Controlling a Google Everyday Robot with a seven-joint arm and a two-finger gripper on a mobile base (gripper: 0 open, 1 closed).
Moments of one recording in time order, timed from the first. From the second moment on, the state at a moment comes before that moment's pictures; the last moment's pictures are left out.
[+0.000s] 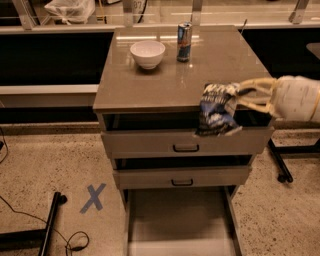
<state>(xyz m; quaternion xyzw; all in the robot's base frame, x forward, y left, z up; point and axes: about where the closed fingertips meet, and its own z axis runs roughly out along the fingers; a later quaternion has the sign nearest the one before) 0.564 -0.218 0.906 -0.65 0.40 -0.01 0.64</state>
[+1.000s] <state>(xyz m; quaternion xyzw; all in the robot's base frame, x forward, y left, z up) 0.719 -0.293 0.918 -0.49 0.61 -0.02 0.62</state>
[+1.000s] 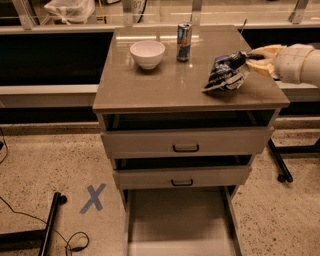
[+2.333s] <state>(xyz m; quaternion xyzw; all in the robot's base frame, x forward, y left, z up) 0.724 -0.284 0.918 -0.49 0.61 -0.01 0.62</state>
